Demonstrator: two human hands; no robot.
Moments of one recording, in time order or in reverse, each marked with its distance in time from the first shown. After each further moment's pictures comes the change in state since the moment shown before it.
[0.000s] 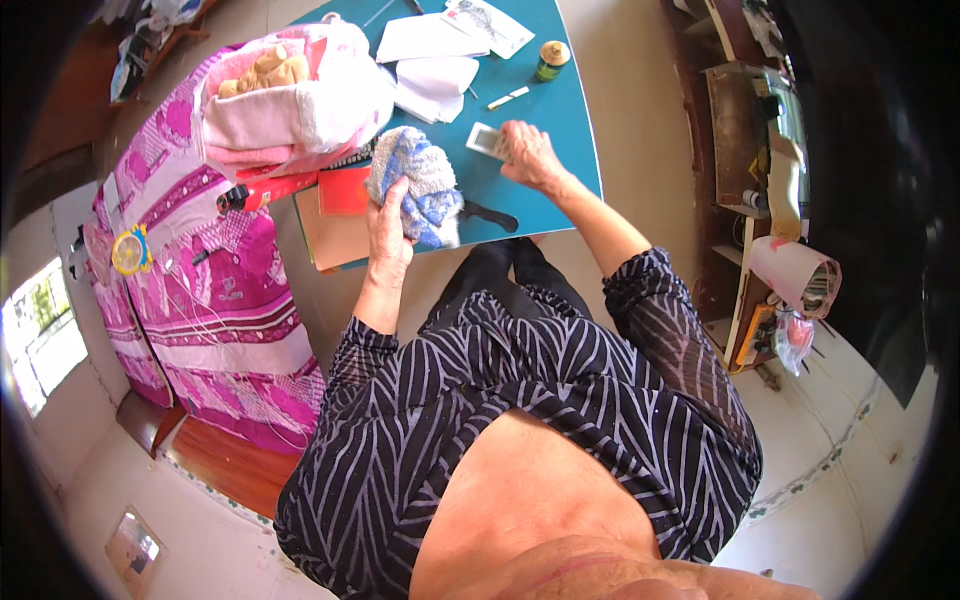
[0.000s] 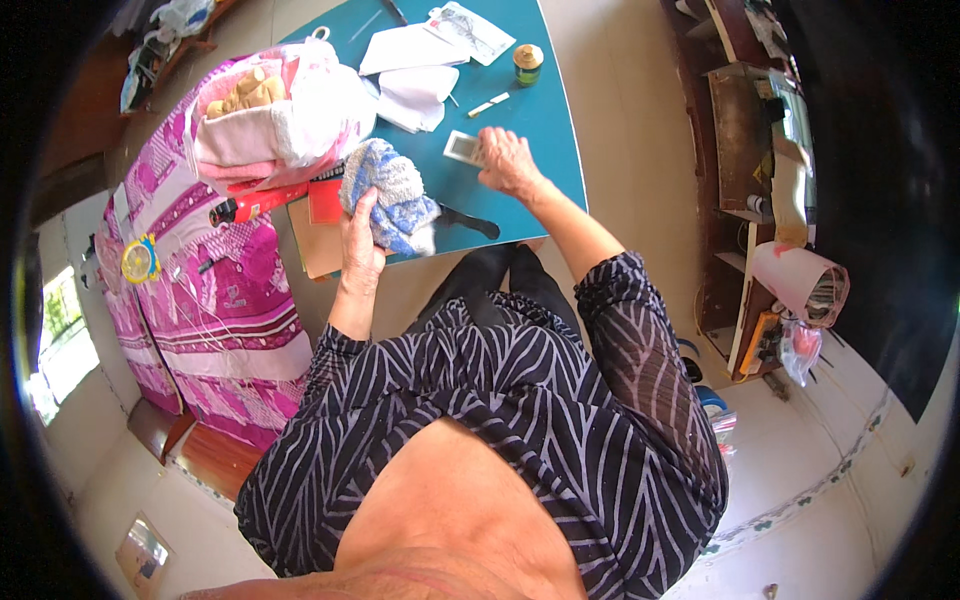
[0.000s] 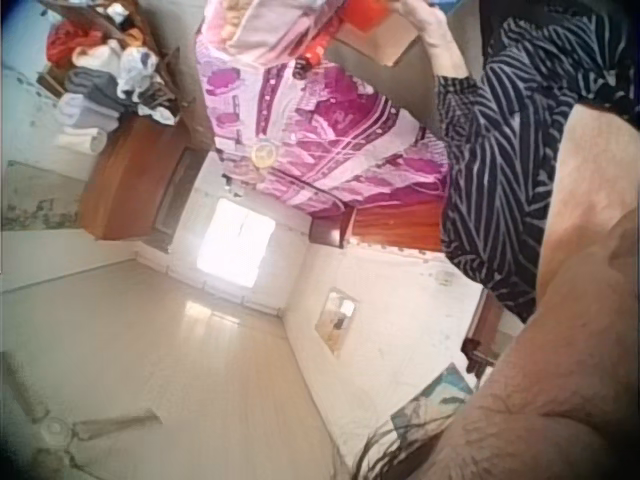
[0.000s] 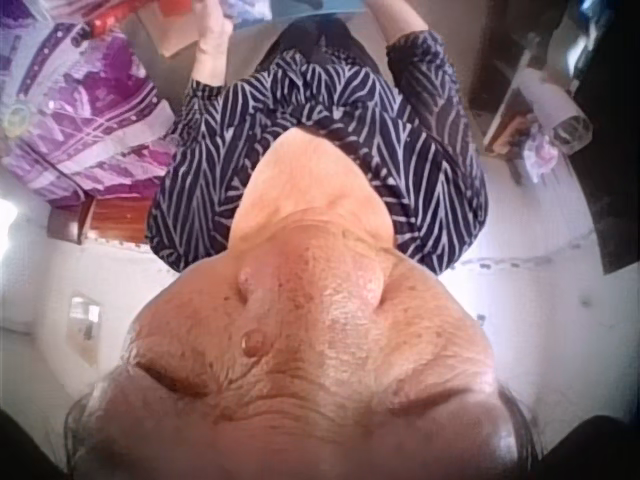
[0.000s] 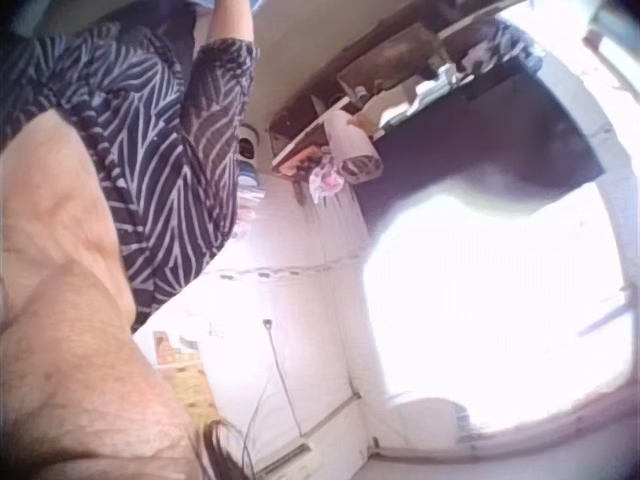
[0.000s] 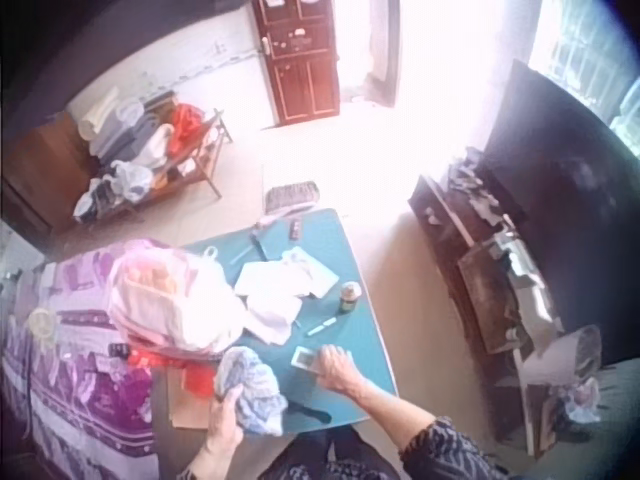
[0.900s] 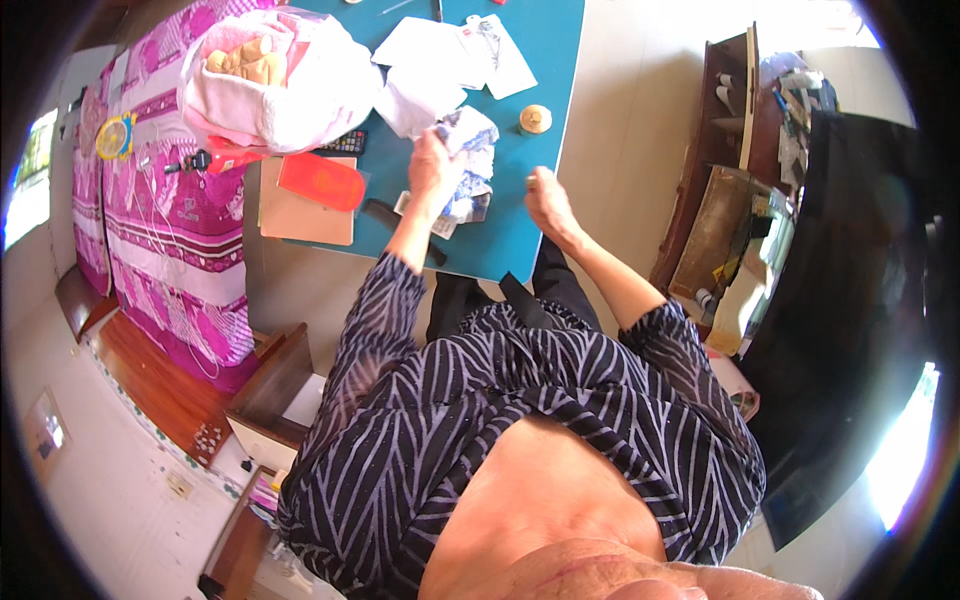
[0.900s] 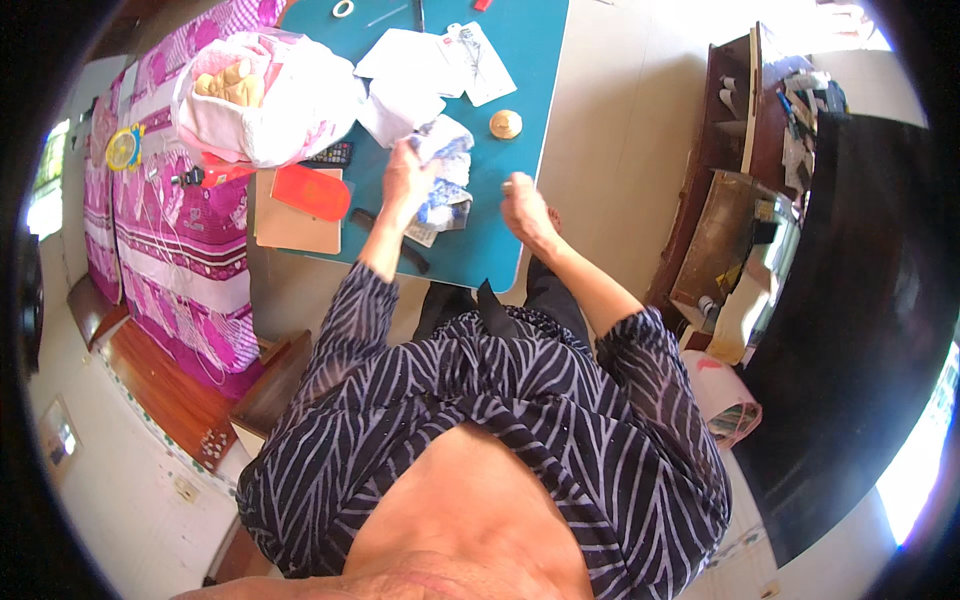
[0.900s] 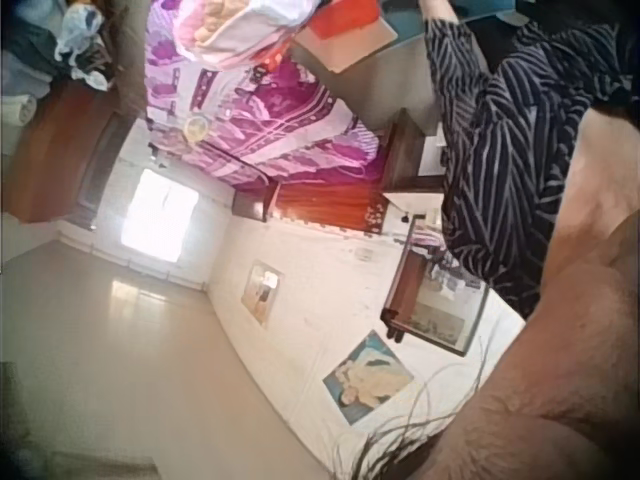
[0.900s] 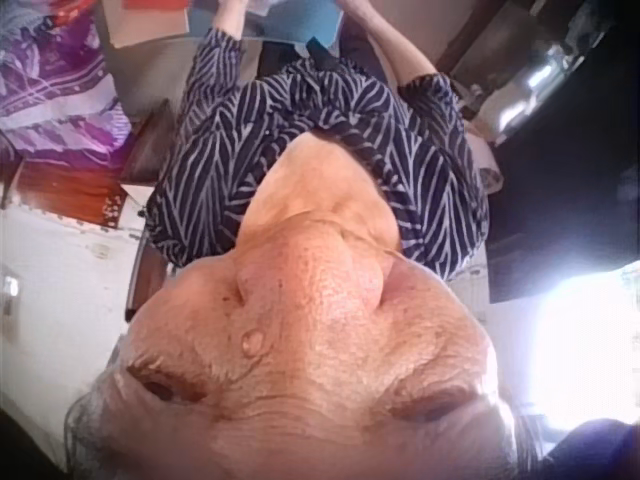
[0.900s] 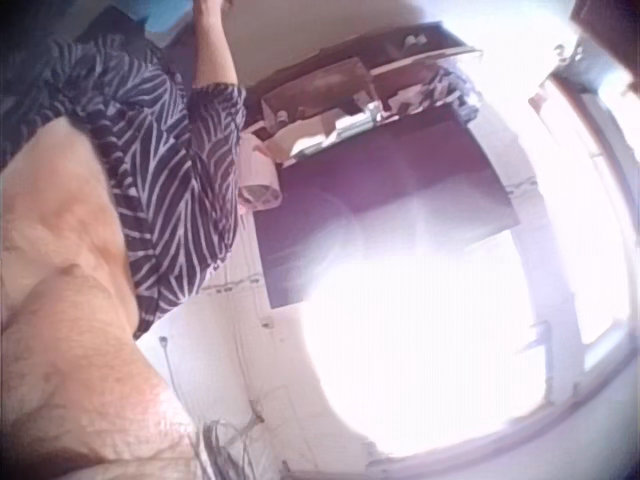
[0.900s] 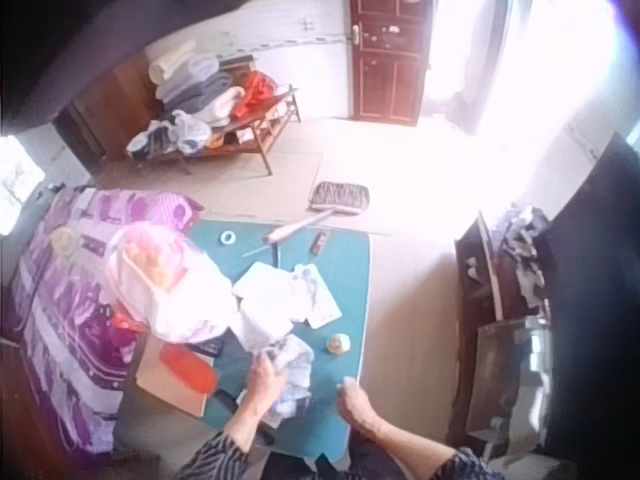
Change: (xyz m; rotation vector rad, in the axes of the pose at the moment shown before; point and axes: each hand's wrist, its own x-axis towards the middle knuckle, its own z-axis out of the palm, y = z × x) left_hand 0.118 -0.095 0.092 1.237 0.306 0.358; right_hand -0.008 0.114 -0.024 0.261 -0.124 0.016
